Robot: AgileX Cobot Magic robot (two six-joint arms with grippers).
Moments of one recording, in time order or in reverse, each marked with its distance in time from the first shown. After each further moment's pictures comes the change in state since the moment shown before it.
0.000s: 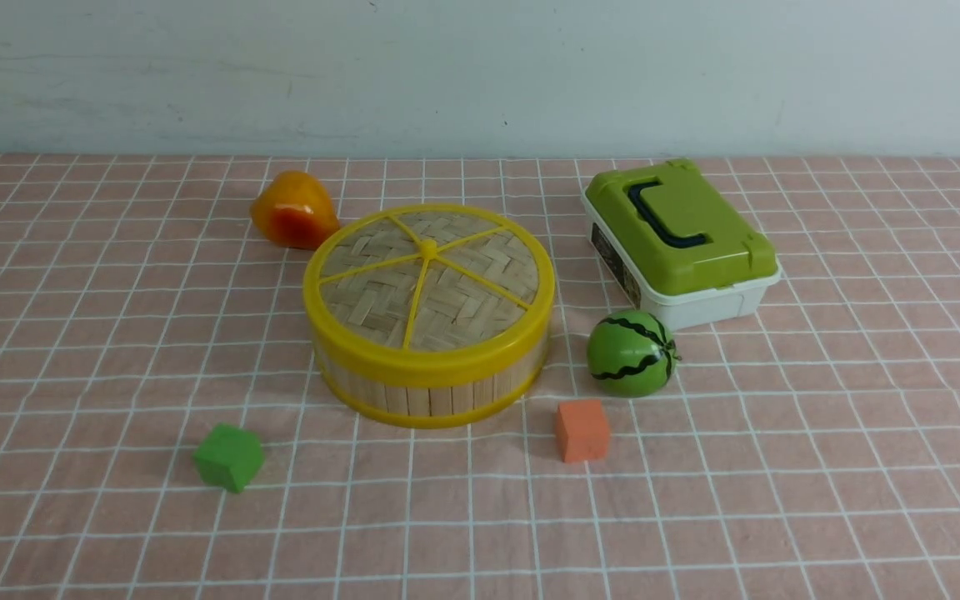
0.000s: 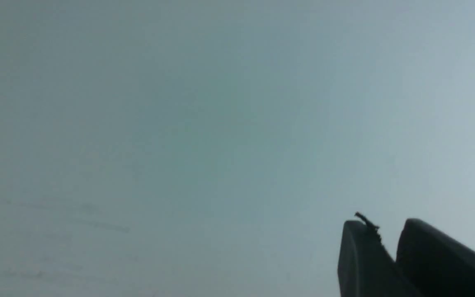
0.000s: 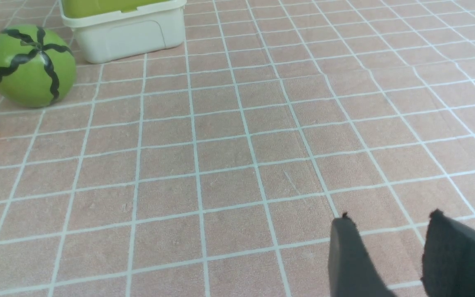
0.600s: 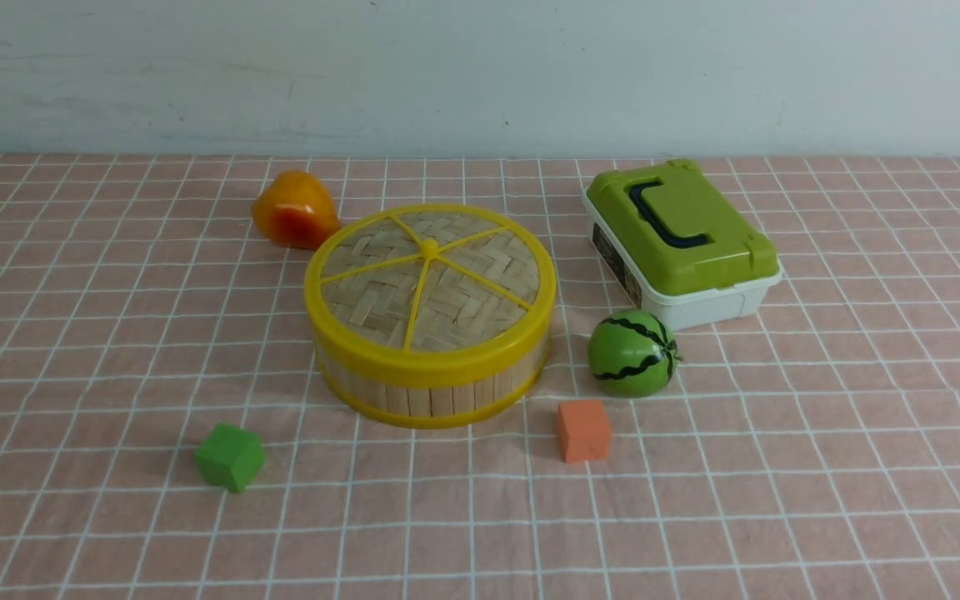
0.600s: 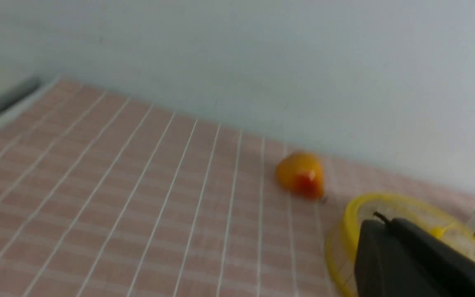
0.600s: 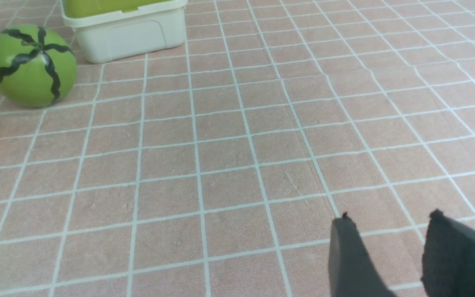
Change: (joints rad) right arm 0.000 0.000 0.000 0.000 0.000 0.000; left arm 0.000 0.531 -0.641 0.329 0.983 -0.370
